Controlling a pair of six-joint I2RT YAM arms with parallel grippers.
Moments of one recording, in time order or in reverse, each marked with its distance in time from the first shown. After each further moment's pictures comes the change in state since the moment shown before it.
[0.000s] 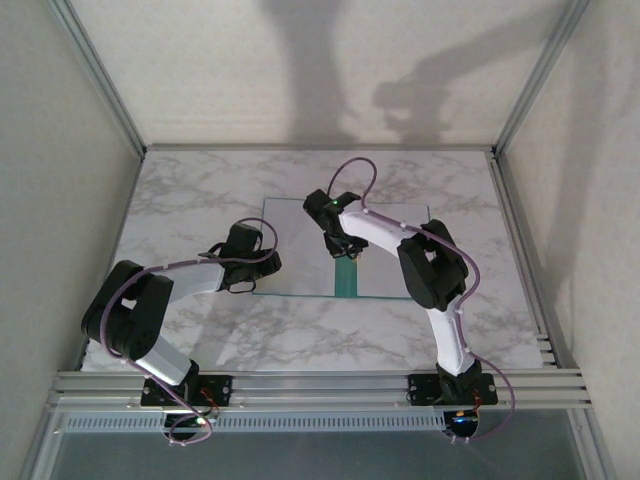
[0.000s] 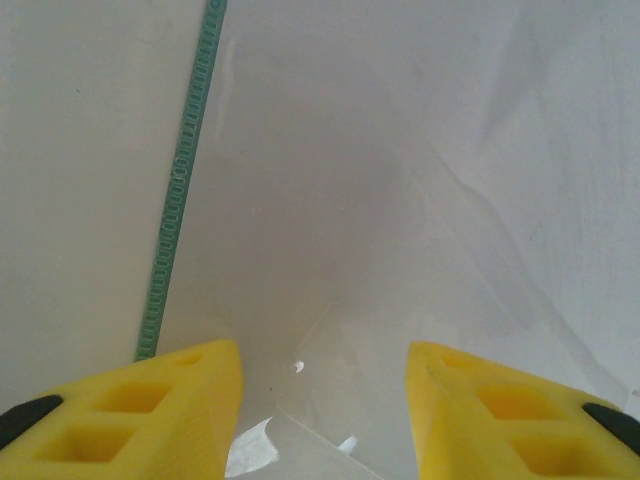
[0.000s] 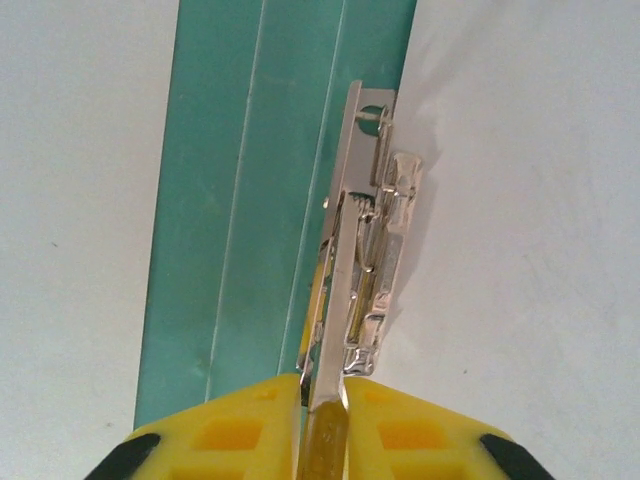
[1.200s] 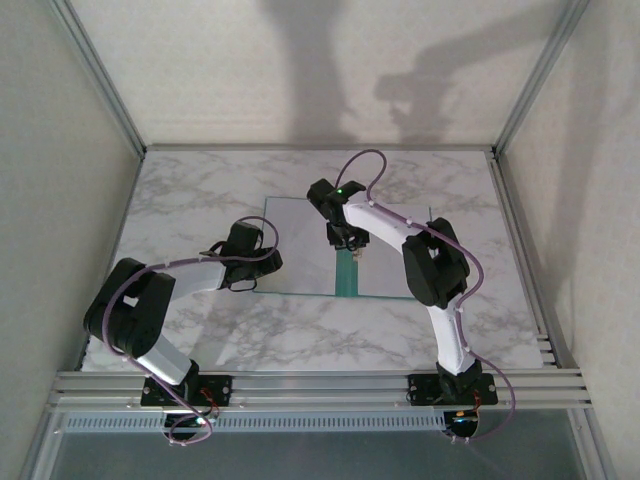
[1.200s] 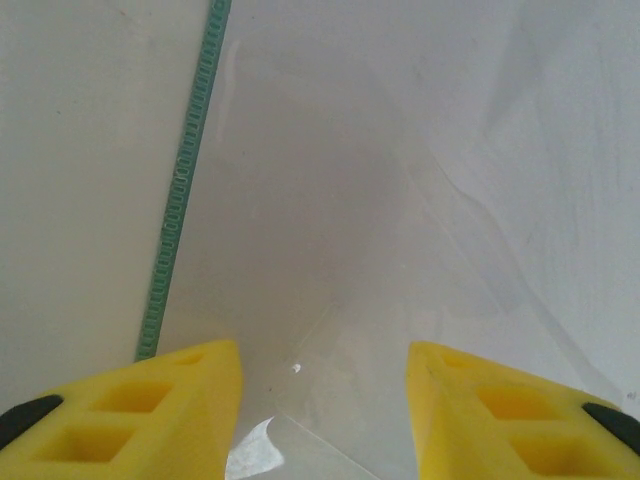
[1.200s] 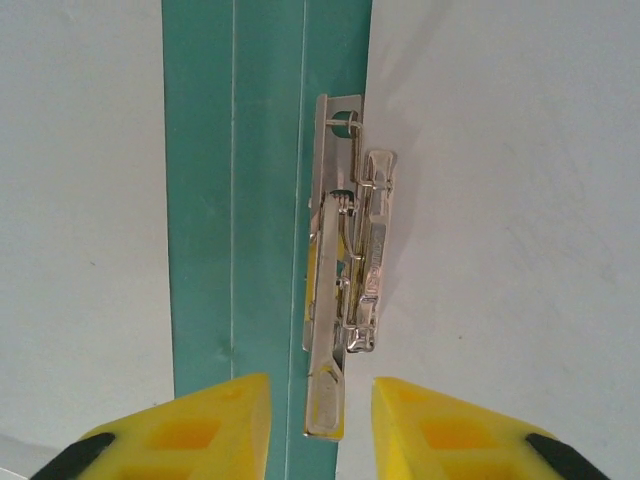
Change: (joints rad) left arm 0.000 0.018 0.015 0.008 0.004 0.000; right arm -0.029 0.003 0.082 -0.074 -0.058 0.128
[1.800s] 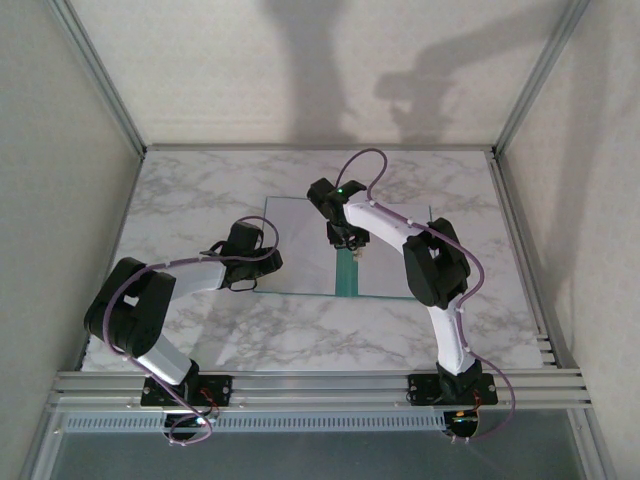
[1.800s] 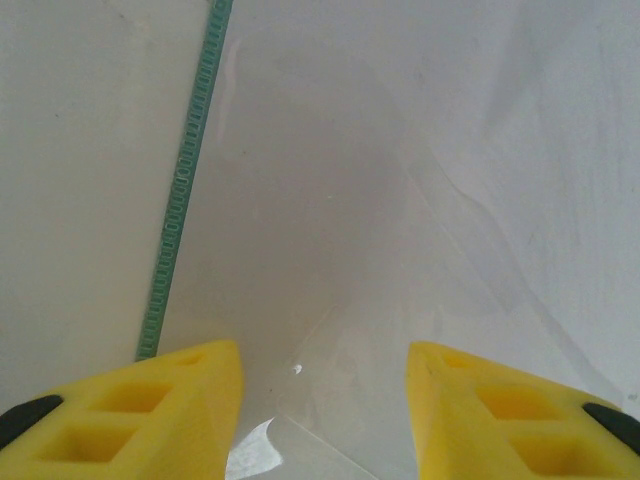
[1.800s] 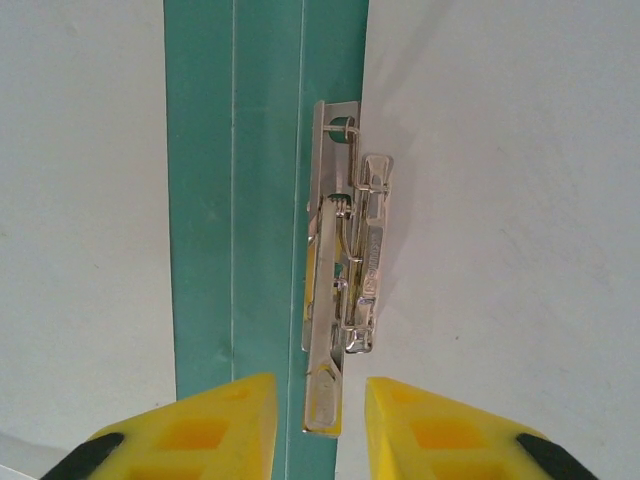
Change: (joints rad) left arm 0.000 0.004 0.003 0.001 0.000 0.000; right arm -0.002 -0.004 0.003 -0.001 0.006 0.001
